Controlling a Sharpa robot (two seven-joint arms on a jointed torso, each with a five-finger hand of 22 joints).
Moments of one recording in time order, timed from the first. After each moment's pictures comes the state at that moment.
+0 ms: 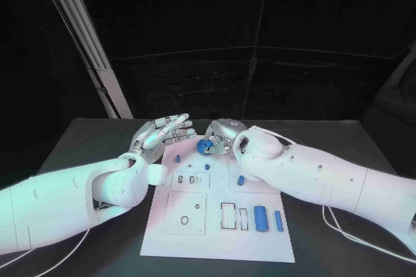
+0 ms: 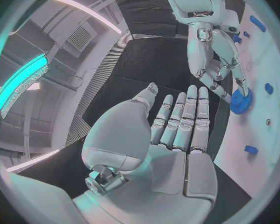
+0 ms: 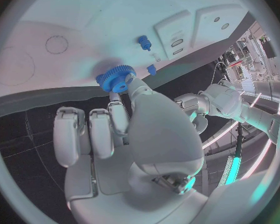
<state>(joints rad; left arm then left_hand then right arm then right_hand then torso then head) 1.23 -0.85 -0.16 1.60 0.24 -0.29 0.63 1.29 0.07 0.12 0.02 0.09 0.82 0.21 0.11 0.07 0.83 0.21 0.19 0.06 0.92 0.17 0.24 0.08 0.17 0.81 0.28 0.23 0.09 1.12 -0.43 0.11 1.24 -1.69 -0.25 -0.30 1.42 -0.06 0.17 0.17 0.19 0.99 0.14 0.14 0.07 1.44 0.04 1.22 1.30 1.47 -0.02 1.45 1.30 0.05 1.46 0.09 1.51 1.31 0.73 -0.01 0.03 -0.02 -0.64</state>
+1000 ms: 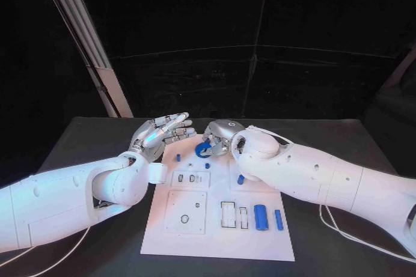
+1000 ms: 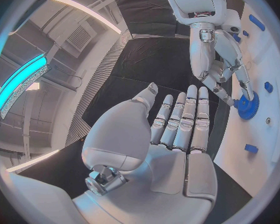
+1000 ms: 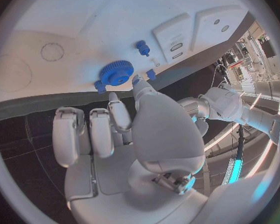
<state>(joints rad) 1.23 -0.85 -0.16 1.59 0.24 -0.29 0.63 1.29 0.07 0.13 0.02 0.09 0.82 0.21 0.11 0.07 0.83 0.21 0.19 0.06 0.93 0.17 0.24 0.08 0.17 0.81 0.28 0.23 0.09 1.12 -0.41 0.10 1.23 -1.69 -0.22 -0.30 1.32 -0.11 0.09 0.22 0.08 0.90 0.16 0.07 0.07 1.42 0.07 1.20 1.29 1.47 -0.01 1.45 1.29 0.05 1.46 0.10 1.51 1.31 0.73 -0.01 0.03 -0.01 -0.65</state>
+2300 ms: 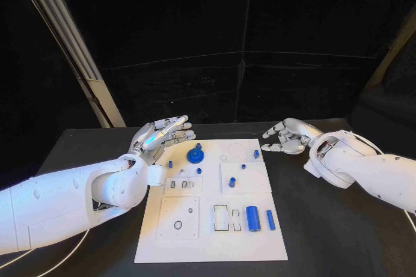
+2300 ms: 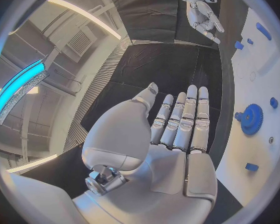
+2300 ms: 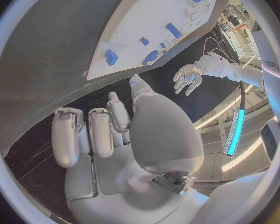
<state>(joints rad) 1.23 -0.86 -0.17 1.59 0.24 -0.29 0.62 1.29 0.07 0.13 0.02 0.09 0.83 0.21 0.11 0.07 0.83 0.21 0.20 0.06 0.93 0.17 0.24 0.08 0.17 0.81 0.28 0.23 0.09 1.12 -0.90 0.10 1.40 -1.26 -0.31 -0.03 1.36 -0.09 0.04 0.21 0.19 0.91 0.16 0.07 0.07 1.41 0.07 1.18 1.29 1.46 -0.01 1.44 1.30 0.05 1.46 0.10 1.51 1.31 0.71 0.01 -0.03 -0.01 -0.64</state>
